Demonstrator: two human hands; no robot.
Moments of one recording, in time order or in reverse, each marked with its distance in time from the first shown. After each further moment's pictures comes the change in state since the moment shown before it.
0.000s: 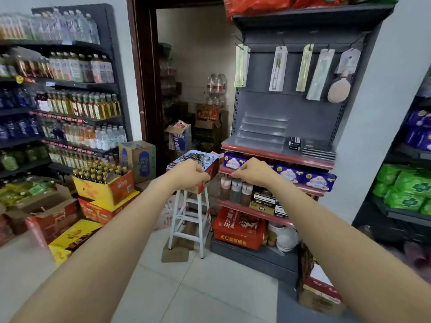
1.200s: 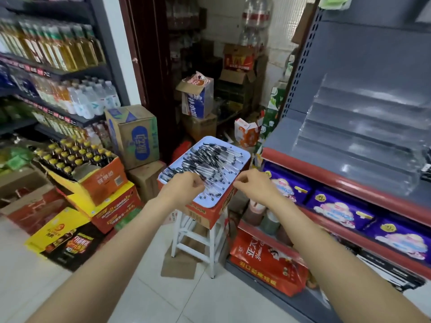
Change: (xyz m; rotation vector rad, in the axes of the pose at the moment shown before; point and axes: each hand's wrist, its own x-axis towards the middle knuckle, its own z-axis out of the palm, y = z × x) left_hand 0.559 -0.224 0.039 0.087 -0.028 -0.188; right_hand 0.597 0.085 0.167 0.042 -0.241 -0.059
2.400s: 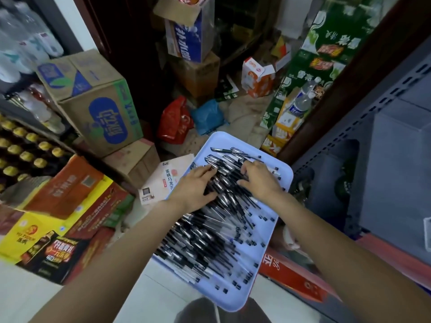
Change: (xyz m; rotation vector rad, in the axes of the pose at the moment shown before) left_hand 0.351 -0.131 0.056 0.149 -0.327 0.161; right_hand 0.373 0.062 0.089 -0.265 -0.215 0.077
